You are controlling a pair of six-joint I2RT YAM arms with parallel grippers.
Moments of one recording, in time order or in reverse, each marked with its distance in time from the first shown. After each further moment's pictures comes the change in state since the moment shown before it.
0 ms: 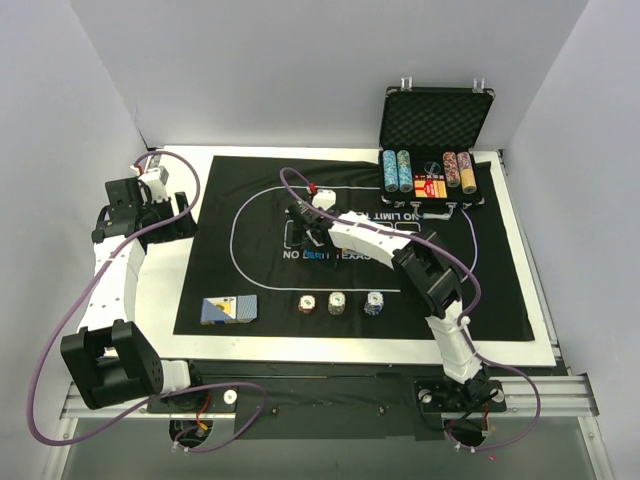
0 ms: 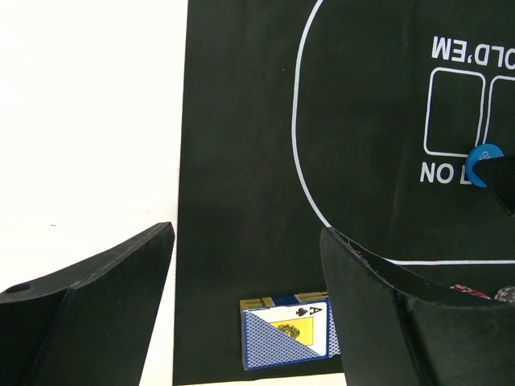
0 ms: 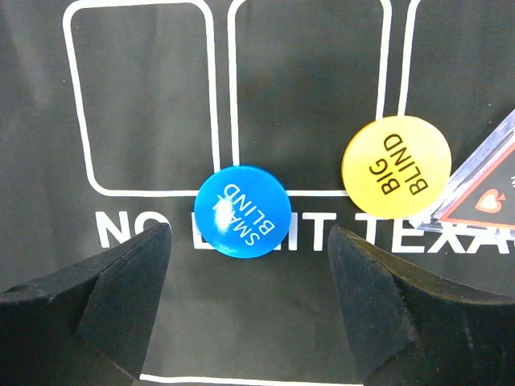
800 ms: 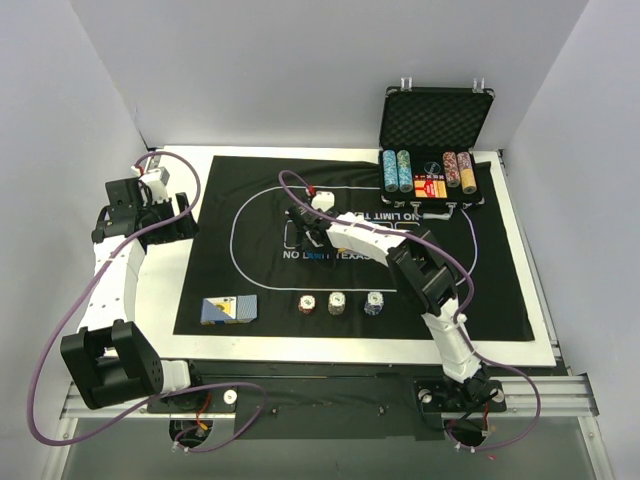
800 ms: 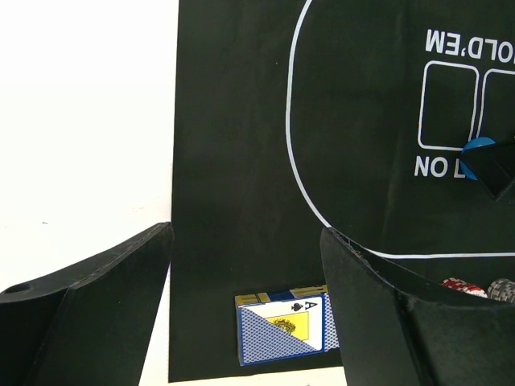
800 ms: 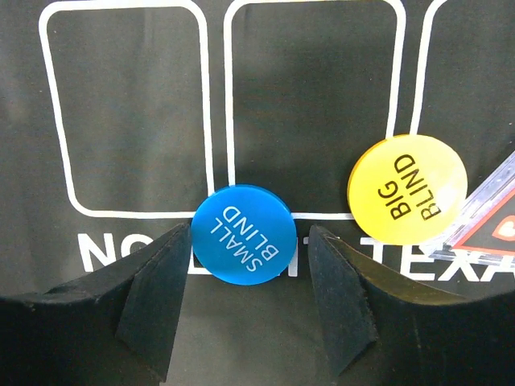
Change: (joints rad) left arm 0.000 0.000 0.001 -0.017 0.016 -0.001; right arm -0.013 0.047 0.003 0.031 -0.011 -0.020
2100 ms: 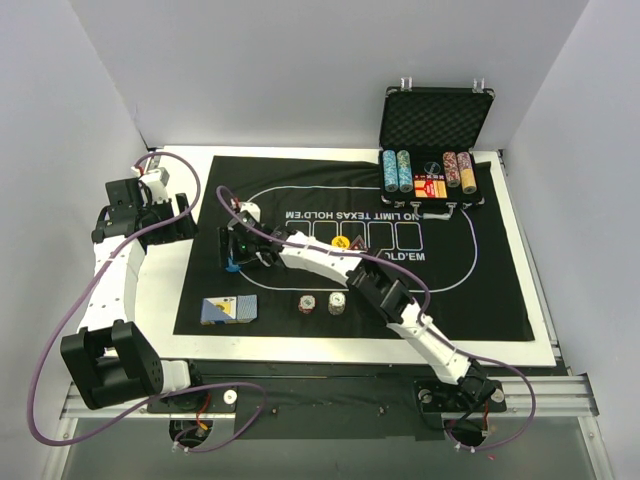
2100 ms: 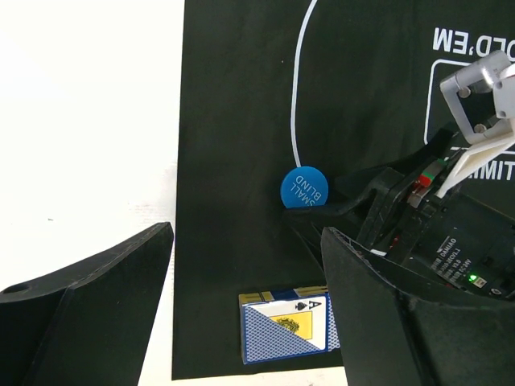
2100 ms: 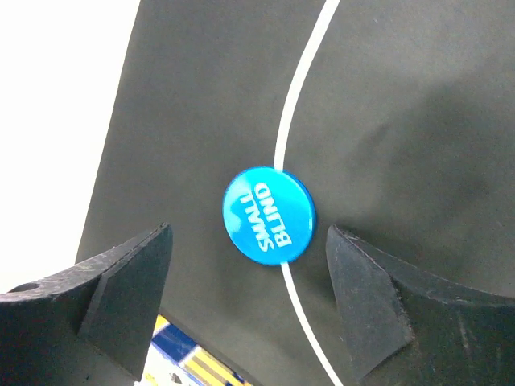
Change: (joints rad) left arm 0.000 -0.001 0.000 -0.004 -0.013 0.005; right arm 0.201 0.323 0.482 0.195 -0.327 -0.040
